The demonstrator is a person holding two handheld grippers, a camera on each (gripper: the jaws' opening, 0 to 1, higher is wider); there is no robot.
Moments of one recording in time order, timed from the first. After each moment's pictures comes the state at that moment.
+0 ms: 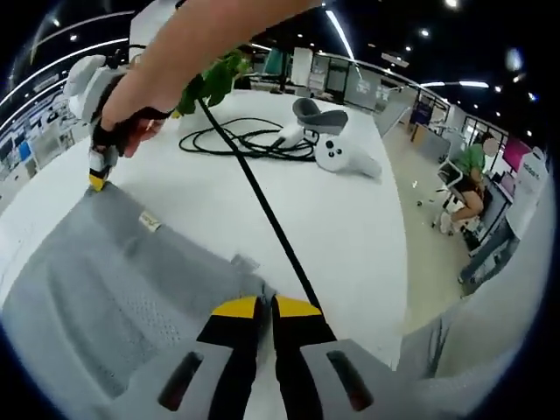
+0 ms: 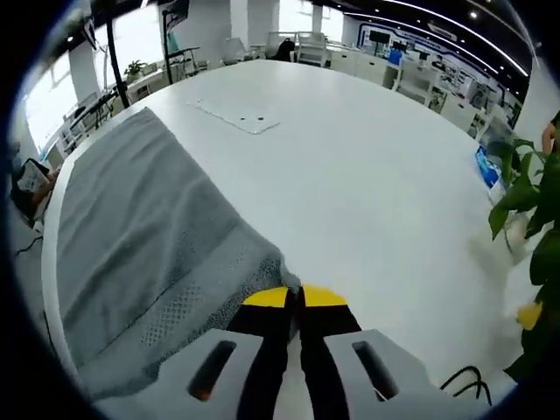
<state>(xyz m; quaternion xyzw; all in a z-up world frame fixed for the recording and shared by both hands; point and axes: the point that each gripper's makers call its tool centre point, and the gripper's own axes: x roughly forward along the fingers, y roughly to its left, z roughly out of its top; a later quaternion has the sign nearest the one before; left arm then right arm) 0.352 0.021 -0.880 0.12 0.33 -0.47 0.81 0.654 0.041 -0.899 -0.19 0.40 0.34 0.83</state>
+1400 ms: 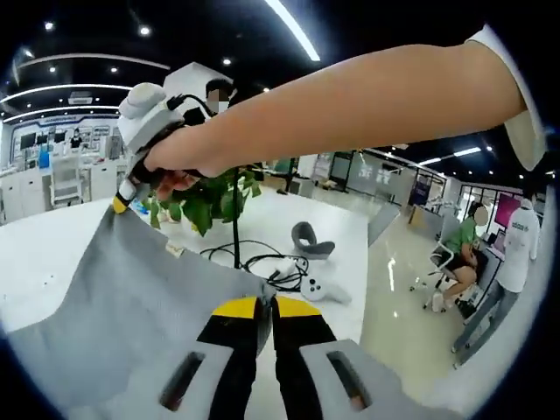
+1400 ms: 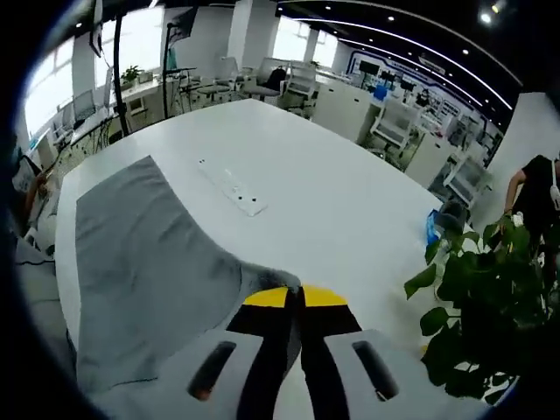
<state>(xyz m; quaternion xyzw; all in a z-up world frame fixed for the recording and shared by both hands) 0.363 0.036 -0.698 0.00 0.16 -0.47 0.87 0.652 0.061 -0.720 -0.23 0.32 0.31 0.86</state>
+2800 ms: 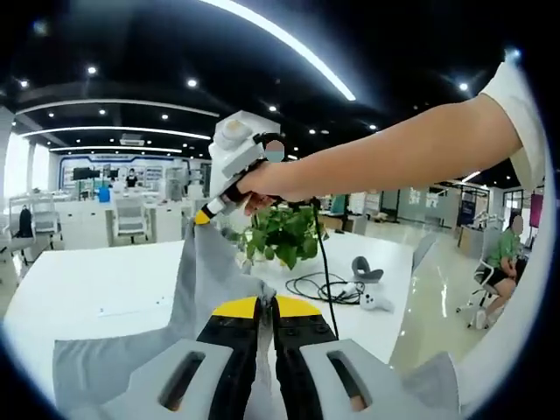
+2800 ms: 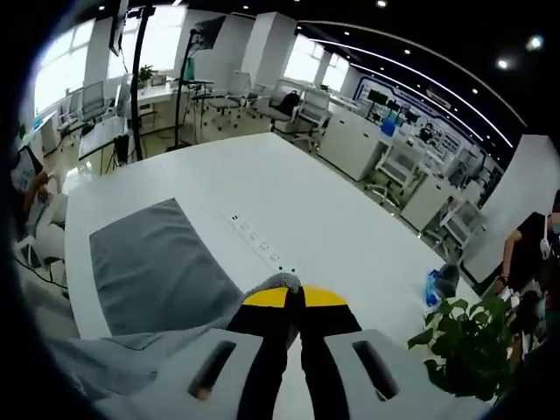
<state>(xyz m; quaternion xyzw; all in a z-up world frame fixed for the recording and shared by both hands) 0.345 0.278 -0.623 -0.01 0.07 -0.34 0.94 0.623 0.226 -0.621 -0.26 0.26 0.32 0.87</state>
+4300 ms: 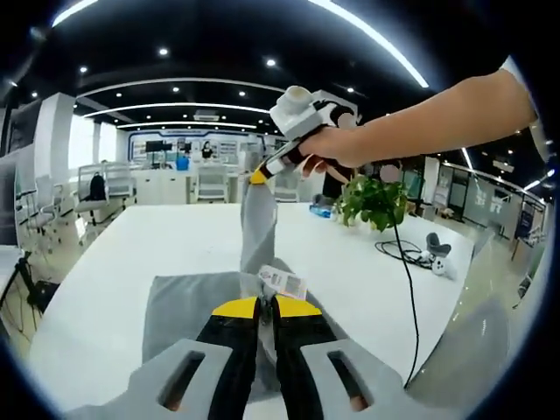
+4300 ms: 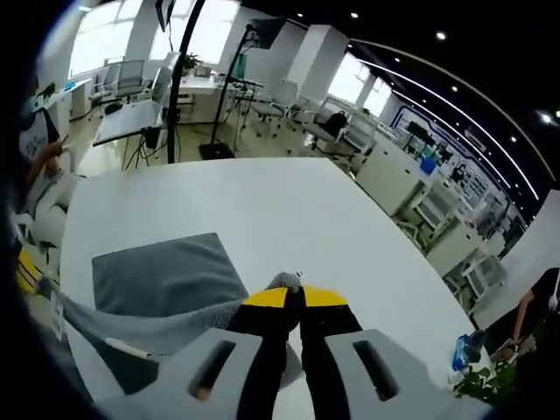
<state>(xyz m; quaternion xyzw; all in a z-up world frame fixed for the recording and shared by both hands) 0.335 0.505 -0.715 -0.02 0.15 -0.17 0.97 0.612 0.449 -0.673 -0.31 0.22 0.40 0.84</state>
